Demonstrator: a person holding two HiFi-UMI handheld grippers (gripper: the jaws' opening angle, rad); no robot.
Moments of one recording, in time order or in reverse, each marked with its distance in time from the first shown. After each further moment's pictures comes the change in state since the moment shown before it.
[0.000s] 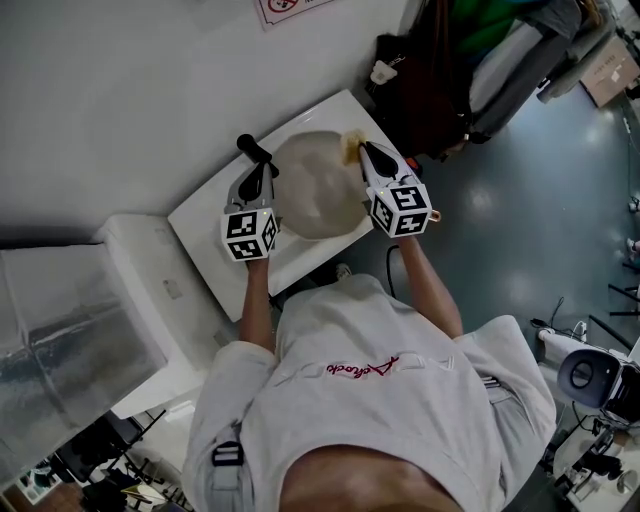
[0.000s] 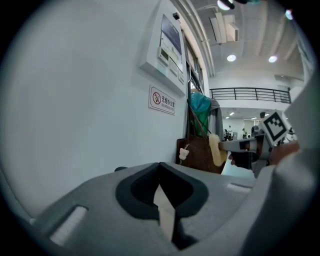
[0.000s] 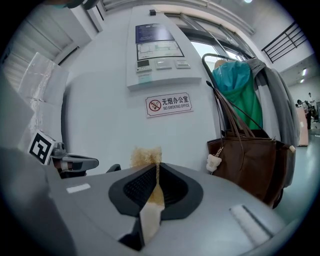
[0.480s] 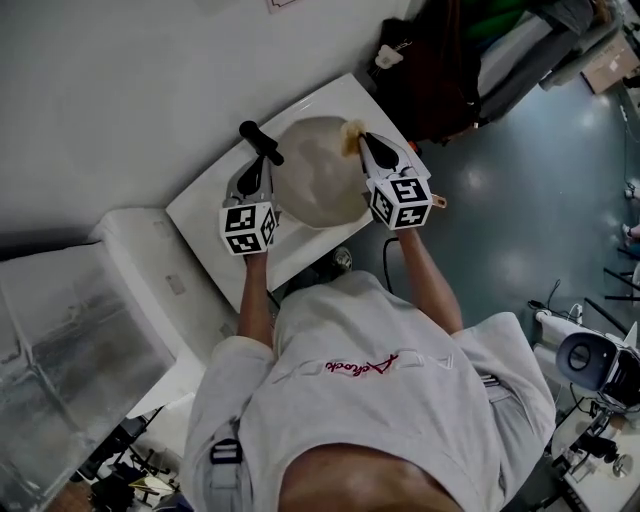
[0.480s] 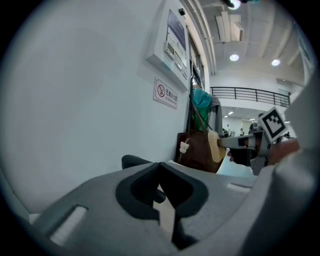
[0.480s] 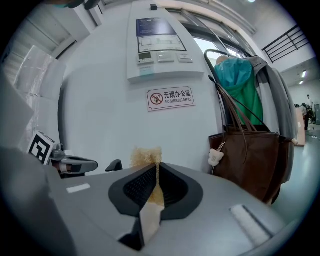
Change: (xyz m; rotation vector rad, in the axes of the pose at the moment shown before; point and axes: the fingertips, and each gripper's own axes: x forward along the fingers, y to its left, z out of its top) left arm -0.002 0.021 -0.024 -0.029 0.060 -0.032; right arm 0.013 0.017 -0.013 0.005 0.047 -0.028
